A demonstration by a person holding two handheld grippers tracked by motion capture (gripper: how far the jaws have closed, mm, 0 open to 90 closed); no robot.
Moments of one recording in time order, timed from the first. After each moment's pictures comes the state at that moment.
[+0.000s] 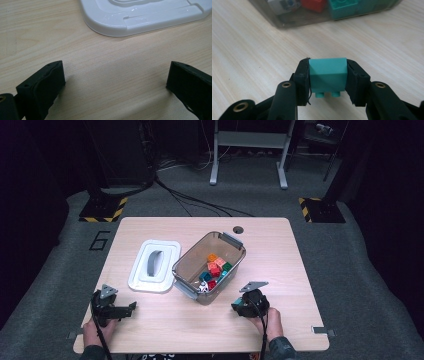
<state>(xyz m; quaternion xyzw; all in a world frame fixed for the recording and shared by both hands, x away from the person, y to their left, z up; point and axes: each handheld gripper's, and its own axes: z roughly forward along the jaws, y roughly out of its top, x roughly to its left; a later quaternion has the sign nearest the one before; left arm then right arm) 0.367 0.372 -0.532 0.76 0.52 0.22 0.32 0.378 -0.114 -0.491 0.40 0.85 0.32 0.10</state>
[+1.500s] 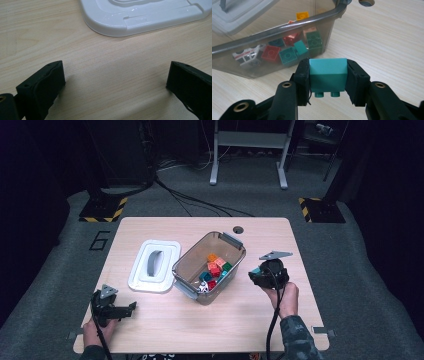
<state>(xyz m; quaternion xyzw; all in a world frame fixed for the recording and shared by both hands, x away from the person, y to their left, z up) 0.367 0.372 -0.532 0.76 0.52 0.22 0.32 0.414 -0.150 -0.399 0.47 0.80 0.34 0.18</state>
